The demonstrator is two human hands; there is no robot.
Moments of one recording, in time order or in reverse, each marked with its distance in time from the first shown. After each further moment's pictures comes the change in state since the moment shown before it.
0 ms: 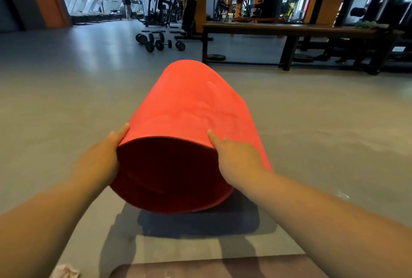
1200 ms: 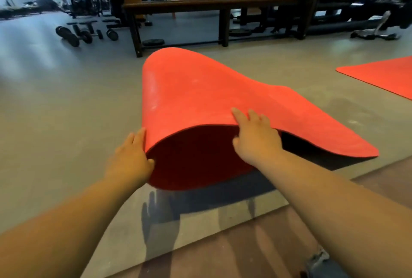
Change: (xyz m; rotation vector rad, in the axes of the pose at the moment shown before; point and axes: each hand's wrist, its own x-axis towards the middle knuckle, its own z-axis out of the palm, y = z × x) left_hand -0.020 0.261 0.138 -0.031 -0.189 0.171; right_hand -0.098 0.238 0.028 0.086 0.002 0.553
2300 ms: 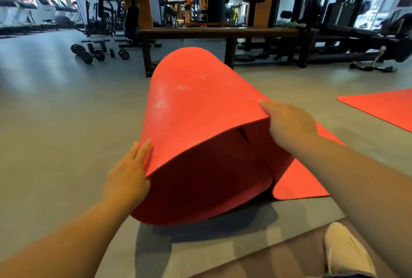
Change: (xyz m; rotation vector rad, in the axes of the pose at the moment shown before) left_hand 0.014 -0.029 -0.018 -0.034 0.083 0.097; right_hand 0.041 0.014 -0.098 -0.172 0.198 -0.085
